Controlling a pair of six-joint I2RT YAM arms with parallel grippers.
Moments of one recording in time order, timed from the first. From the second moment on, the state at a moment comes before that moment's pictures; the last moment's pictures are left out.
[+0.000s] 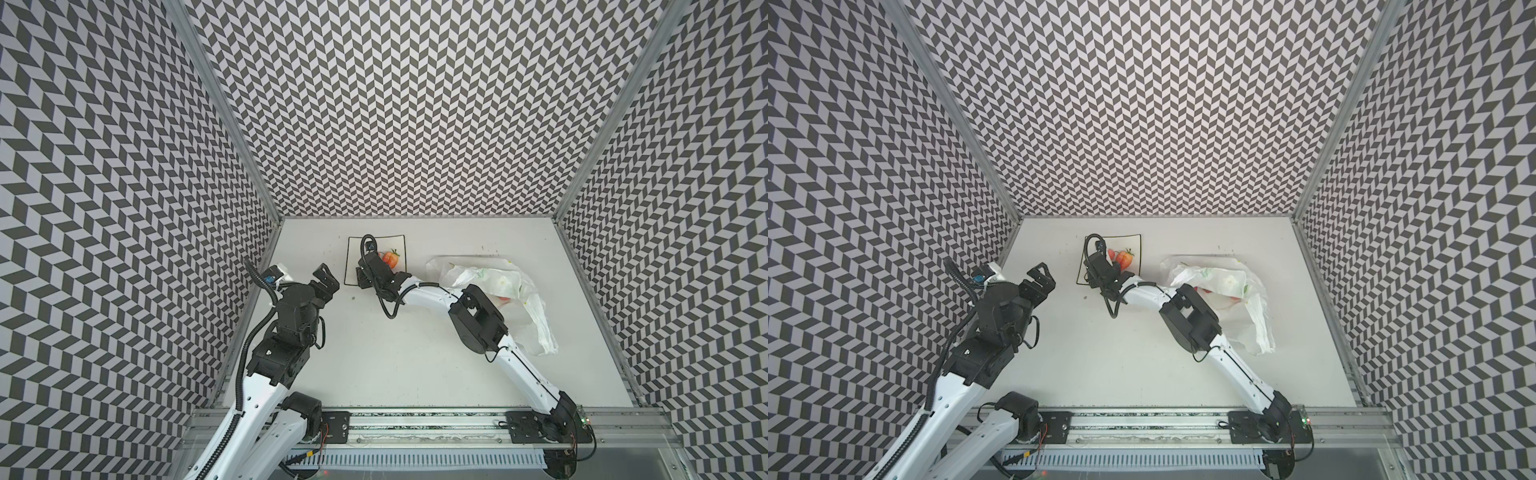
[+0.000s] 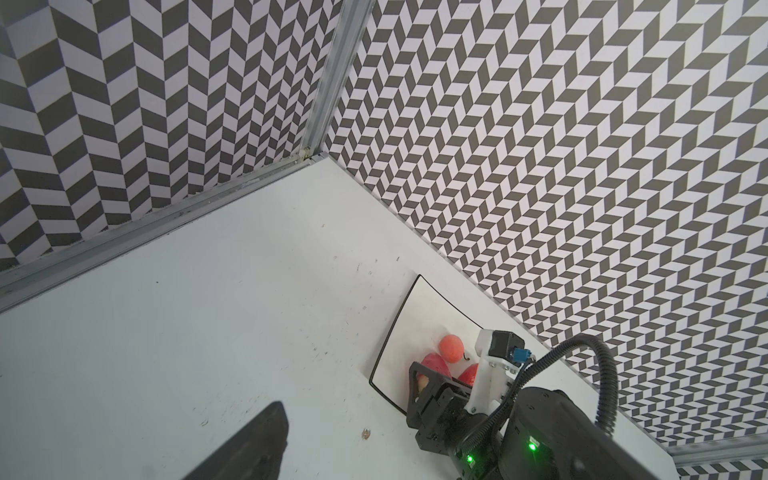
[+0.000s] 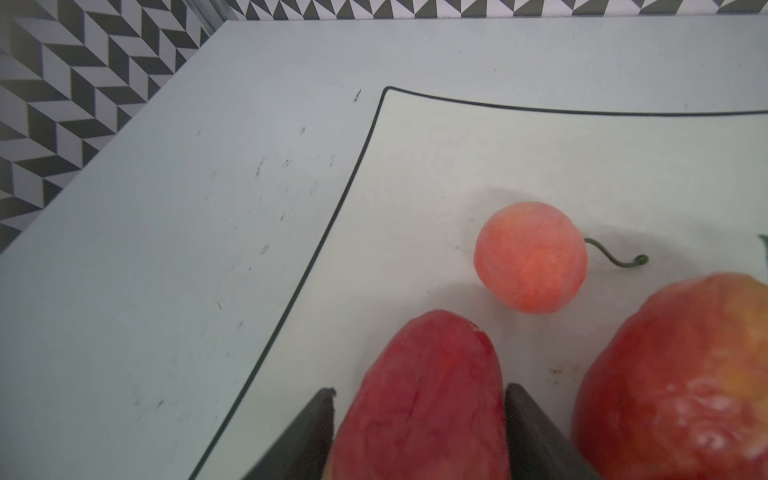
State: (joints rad) left arm -0.33 0.68 0.70 -0.34 -0.48 -0.77; right arm 0.89 2.57 2.09 -0.14 0.32 0.47
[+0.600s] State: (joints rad) left arm -0.33 0.69 0.70 -0.28 -0.45 -0.69; right arm 0.93 2.04 1.80 -0.09 0.20 0.47
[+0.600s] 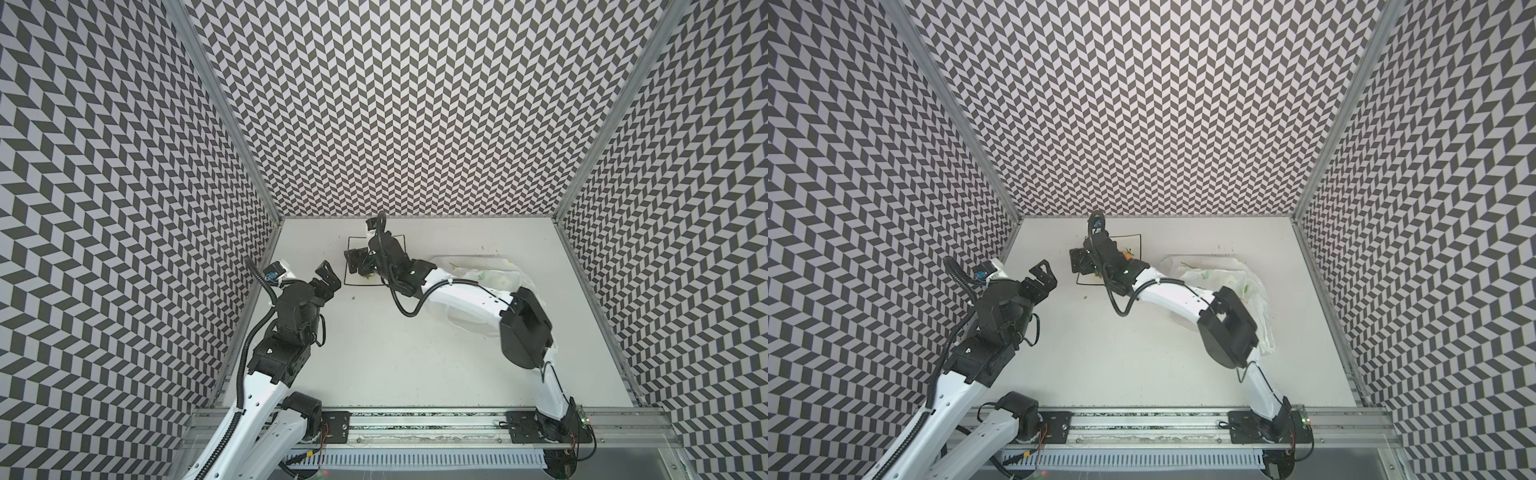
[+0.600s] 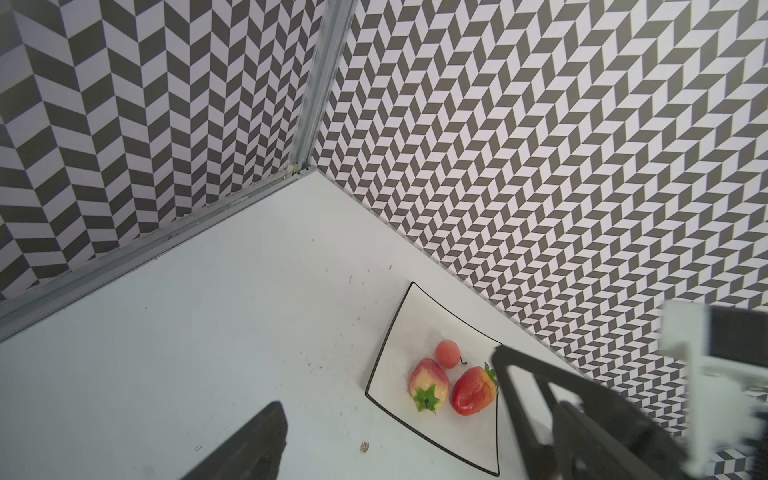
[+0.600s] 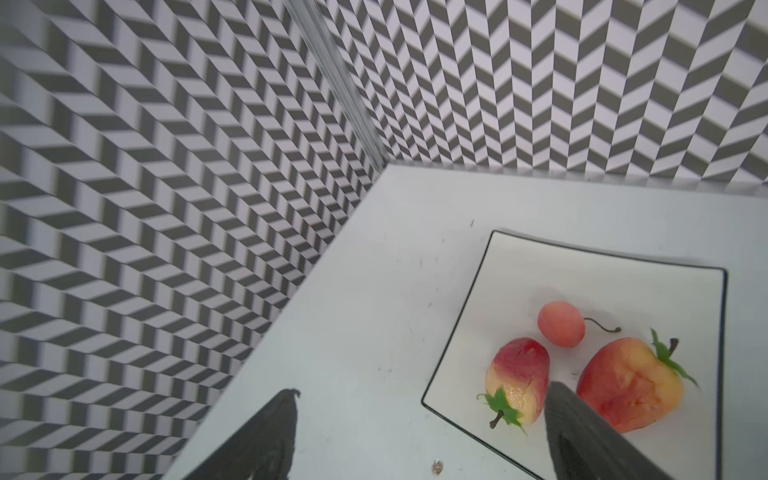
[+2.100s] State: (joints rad) left arm -0.89 1.55 1.19 -0.09 0.12 -0.22; right arm 0.76 0.88 0.72 -0.65 0.34 0.89
